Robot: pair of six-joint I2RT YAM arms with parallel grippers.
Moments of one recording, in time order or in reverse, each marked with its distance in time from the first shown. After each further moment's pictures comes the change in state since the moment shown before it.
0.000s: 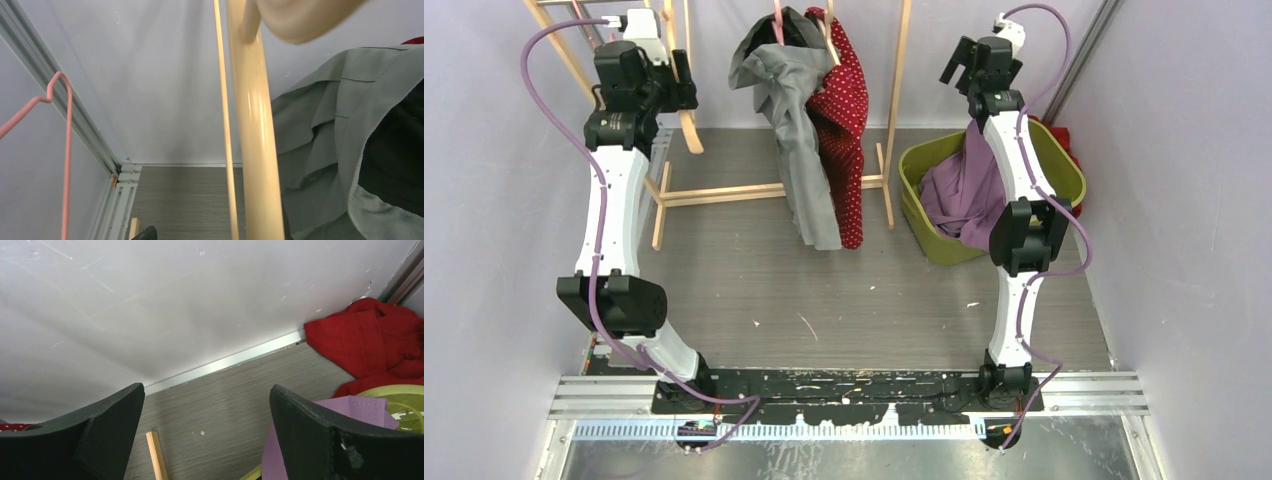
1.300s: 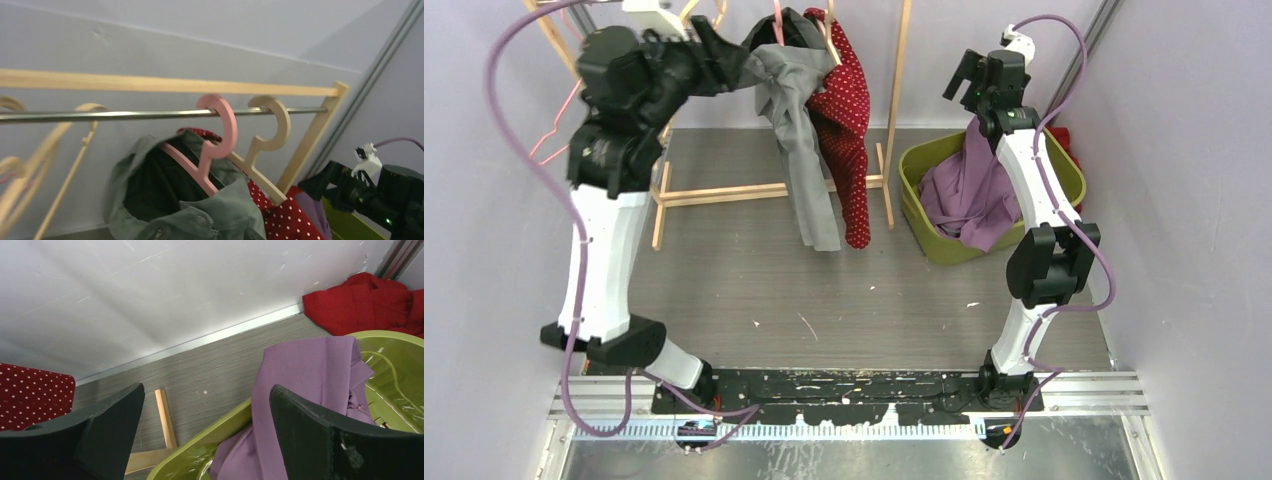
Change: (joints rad) left arm -0.301 -0.197 0.246 -0.090 0.060 -0.245; right arm 0.000 -0.304 -0.361 0.029 -0.056 0.007
